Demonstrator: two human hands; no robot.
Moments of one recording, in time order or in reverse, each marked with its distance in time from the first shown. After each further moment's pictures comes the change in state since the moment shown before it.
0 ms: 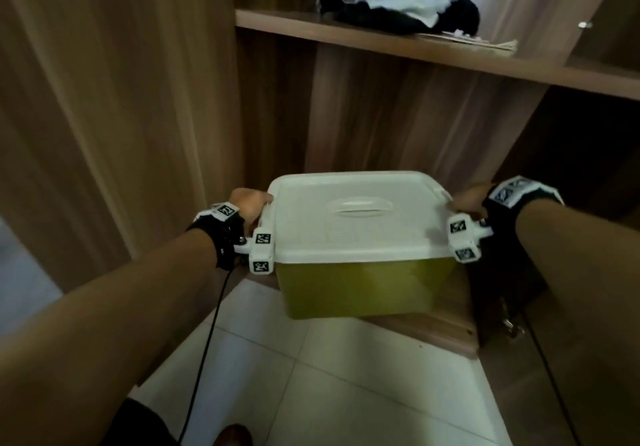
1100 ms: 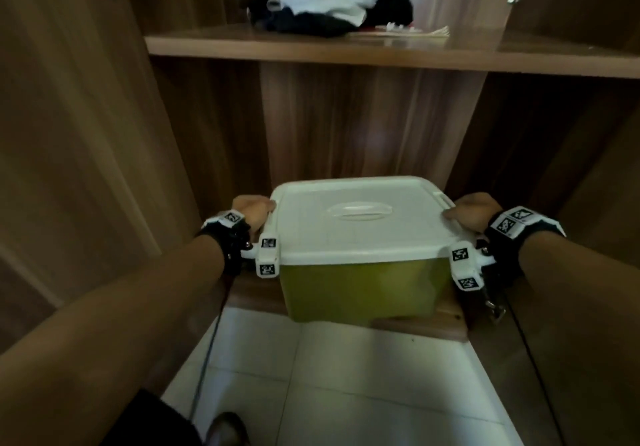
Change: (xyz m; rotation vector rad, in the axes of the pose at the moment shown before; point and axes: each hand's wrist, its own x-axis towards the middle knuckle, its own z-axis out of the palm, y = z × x) left_hand 0.038 0.034 0.089 -0.016 -0.106 0.086; right_hand 0.050 0.082 0.004 0.428 0.021 -0.010
